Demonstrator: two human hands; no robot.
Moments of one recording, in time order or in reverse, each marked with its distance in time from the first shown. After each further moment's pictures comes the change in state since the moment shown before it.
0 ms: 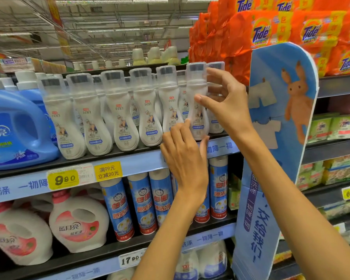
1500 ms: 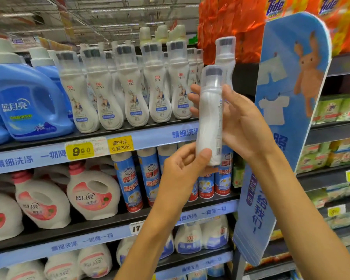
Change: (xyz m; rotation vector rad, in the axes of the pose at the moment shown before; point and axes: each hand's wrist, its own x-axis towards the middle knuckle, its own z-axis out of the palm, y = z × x) left_hand -0.040 -0.036 -0.100 -1.252 -0.766 -0.531; right_hand -0.072 -0.026 -0.006 0.954 -0.281 0.468
